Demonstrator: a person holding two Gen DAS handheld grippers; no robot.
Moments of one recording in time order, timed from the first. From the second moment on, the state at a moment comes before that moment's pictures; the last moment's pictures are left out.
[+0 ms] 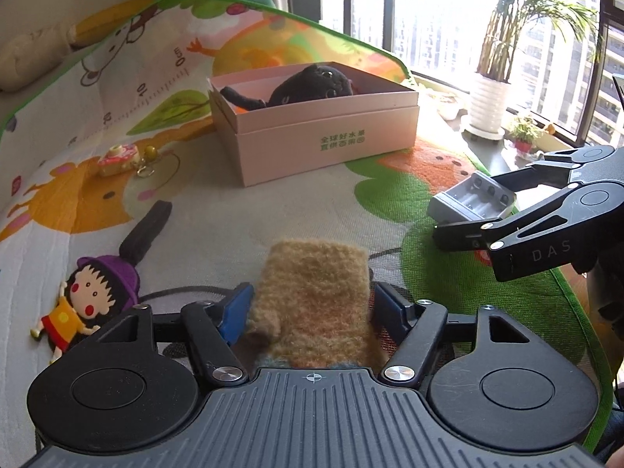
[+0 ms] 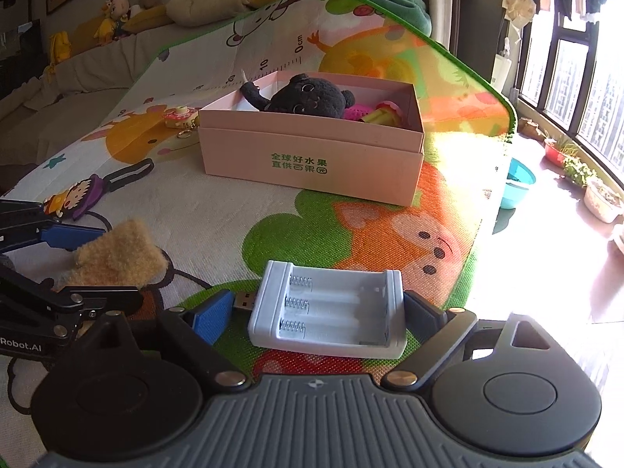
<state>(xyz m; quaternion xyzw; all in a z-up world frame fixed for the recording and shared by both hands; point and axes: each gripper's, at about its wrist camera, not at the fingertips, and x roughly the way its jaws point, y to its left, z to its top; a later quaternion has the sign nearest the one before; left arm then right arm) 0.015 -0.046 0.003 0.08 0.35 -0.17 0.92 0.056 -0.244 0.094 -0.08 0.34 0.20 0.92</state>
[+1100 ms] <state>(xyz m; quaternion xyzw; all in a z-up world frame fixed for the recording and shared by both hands) 0.097 -0.091 0.125 0.13 0.22 -0.20 0.95 0.074 -0.291 0.197 -0.06 0.21 0.18 0.96</state>
